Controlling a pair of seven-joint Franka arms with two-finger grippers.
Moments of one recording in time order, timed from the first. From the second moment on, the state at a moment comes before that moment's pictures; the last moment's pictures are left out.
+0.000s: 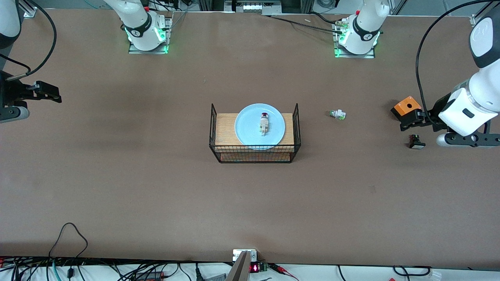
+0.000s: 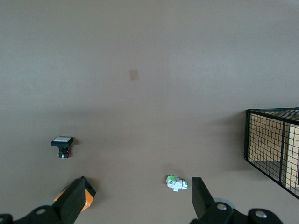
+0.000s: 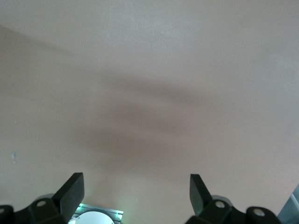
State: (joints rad) left arm -0.04 0.19 -0.03 -1.51 -0.02 1.67 -0.05; right arm -0.07 0.14 0.00 -1.54 -0.09 1.50 -0.30
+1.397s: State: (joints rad) left arm 0.04 0.13 -0.02 -1.54 -0.02 1.68 -0.03; right arm -0.07 0.14 0.00 -1.54 -0.09 1.46 -0.29
